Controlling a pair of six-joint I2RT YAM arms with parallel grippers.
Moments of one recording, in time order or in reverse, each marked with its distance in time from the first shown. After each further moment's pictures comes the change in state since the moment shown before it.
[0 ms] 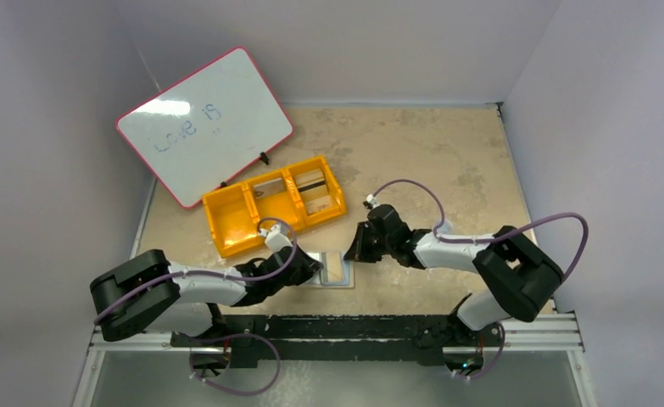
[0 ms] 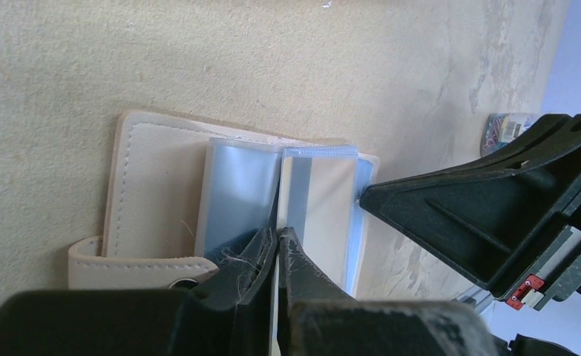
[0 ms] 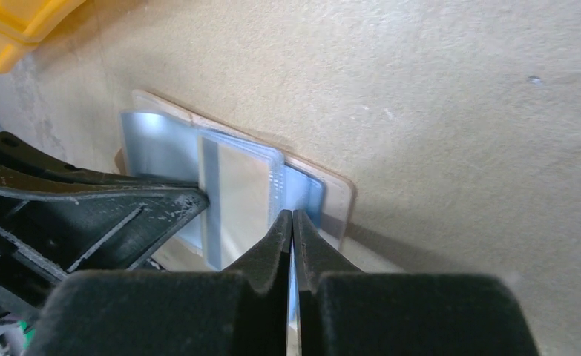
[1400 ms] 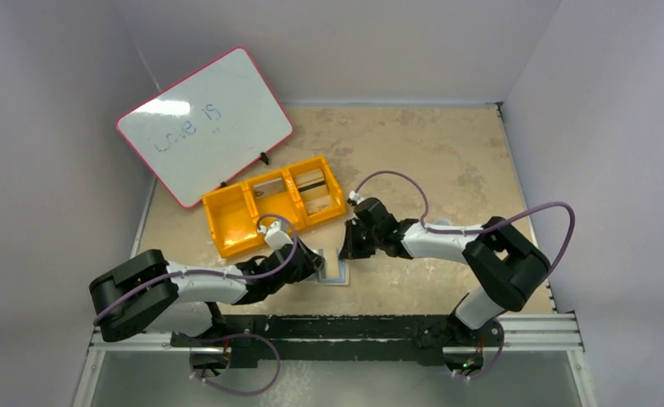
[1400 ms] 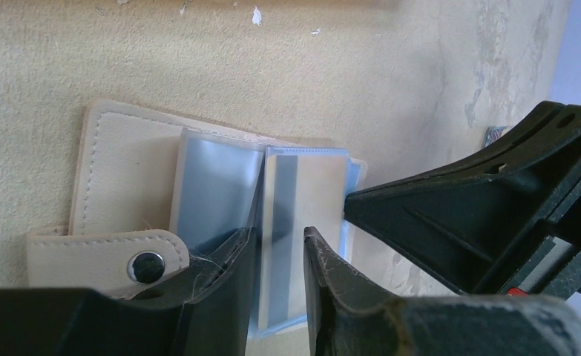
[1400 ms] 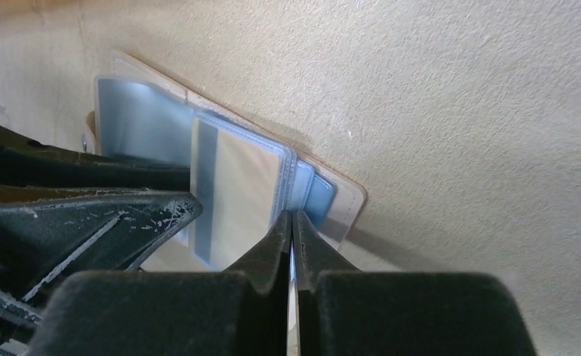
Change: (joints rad) left arm 0.000 -0.006 0.028 -0.042 -0.032 0.030; right arm 0.032 0.077 0.134 -0.131 0.003 -0.172
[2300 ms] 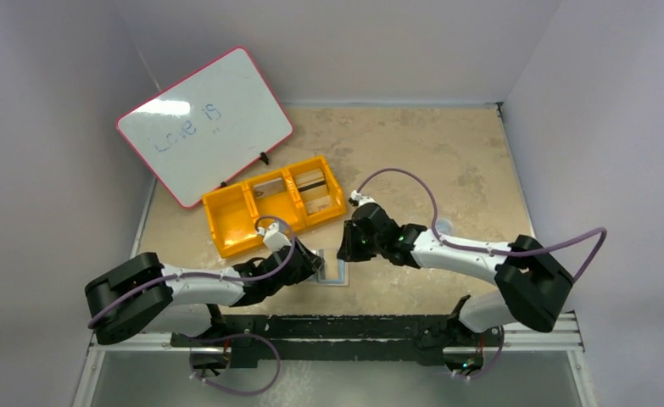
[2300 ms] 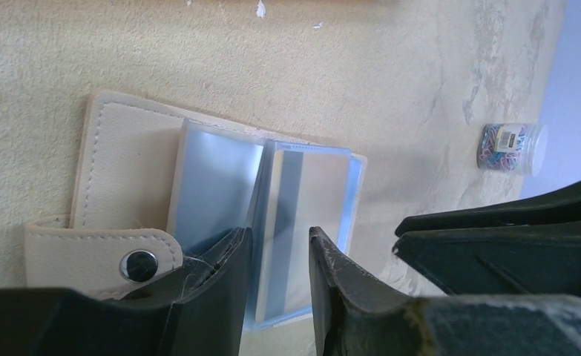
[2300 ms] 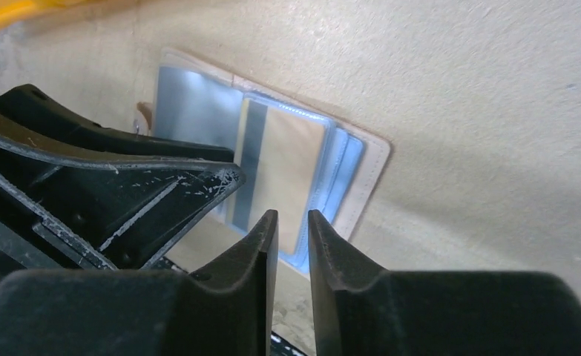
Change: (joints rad) left arm -0.009 -0.031 -0.012 -0.016 -0.015 -0.014; right arm 0.124 -0.170 0.052 -0.185 0.213 0.063
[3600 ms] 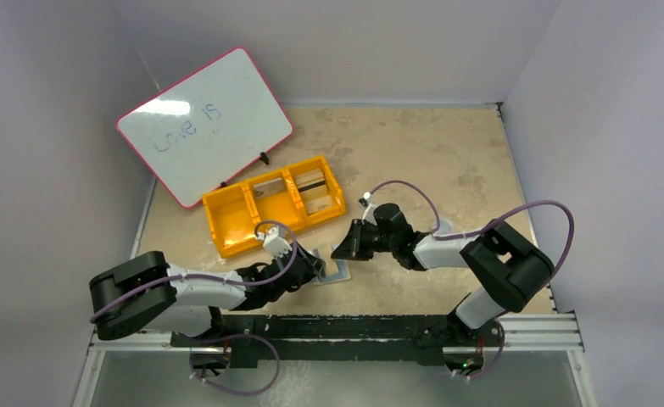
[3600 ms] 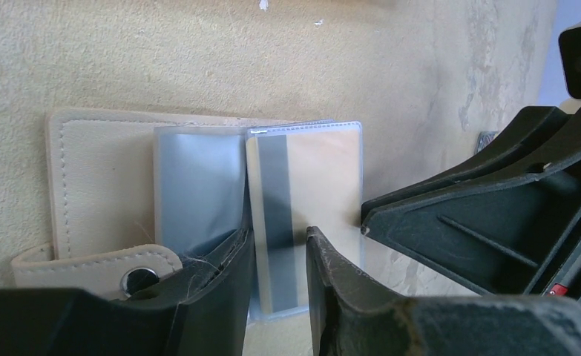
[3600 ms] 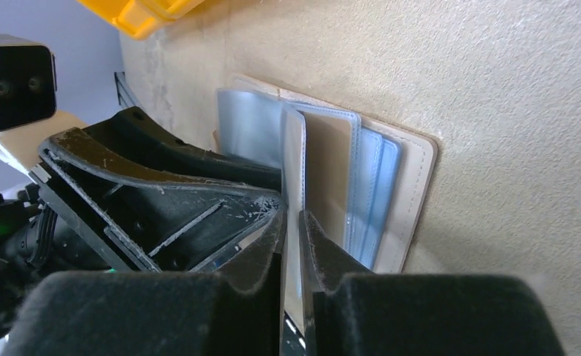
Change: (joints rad) left arm -0.071 0.023 -0.017 0.038 -0.083 -0.058; right arm -0.188 0.158 -0.239 0.638 -0.473 0.175
